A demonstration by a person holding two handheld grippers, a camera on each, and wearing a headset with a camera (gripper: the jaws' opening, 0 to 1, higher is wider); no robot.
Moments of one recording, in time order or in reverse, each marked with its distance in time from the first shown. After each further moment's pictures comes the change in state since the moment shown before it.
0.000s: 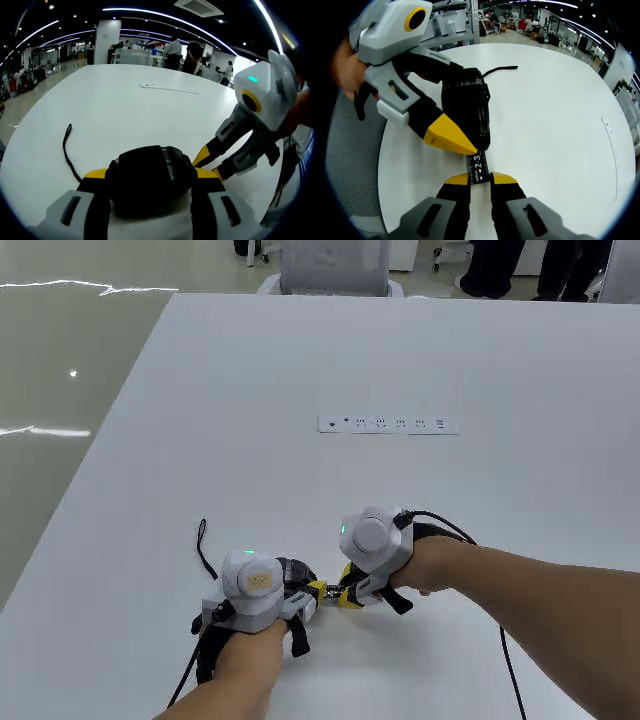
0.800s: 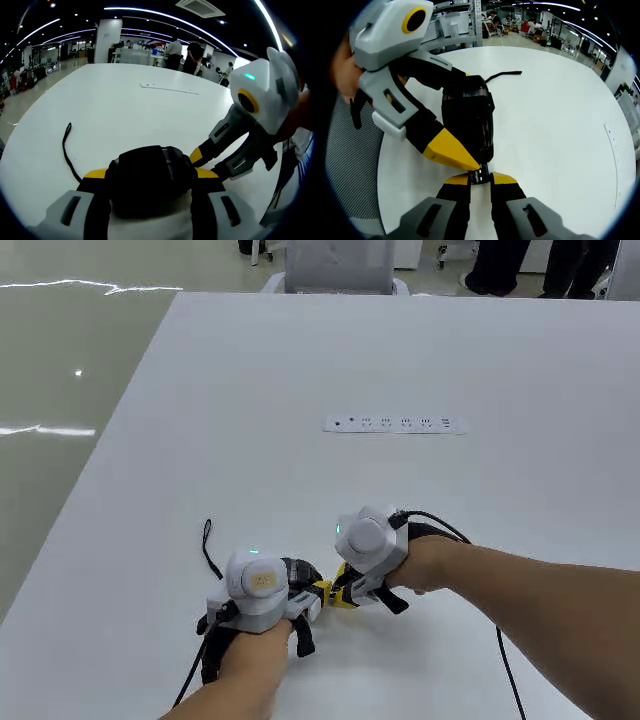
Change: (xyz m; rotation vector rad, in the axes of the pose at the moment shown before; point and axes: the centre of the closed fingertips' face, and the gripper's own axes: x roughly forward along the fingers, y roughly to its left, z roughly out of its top) left arm 0.000 0.000 0.000 -0.015 0.002 -0.006; right arm 0.008 0.002 0.014 -0.021 -0.021 0.010
